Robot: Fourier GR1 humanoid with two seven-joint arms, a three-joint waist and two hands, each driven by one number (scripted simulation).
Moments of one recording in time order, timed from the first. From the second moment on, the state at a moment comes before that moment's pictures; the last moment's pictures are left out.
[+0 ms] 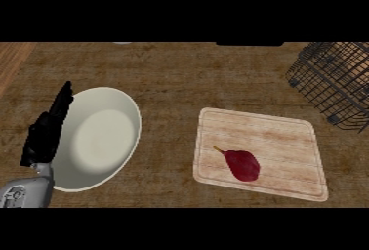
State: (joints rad) left arm -0.15 0.22 0.12 -1.50 -0.22 0.00 0.08; right arm -0.46 -0.77 -0.35 -1.53 0.38 0.45 -0.28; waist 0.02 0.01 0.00
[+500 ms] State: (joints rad) left arm -0.17 0.21 0.12 -1.49 -0.23 0.01 0.08; right arm -0.67 -0.82 -0.26 -1.09 0.67 0.17 -0.49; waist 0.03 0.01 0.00
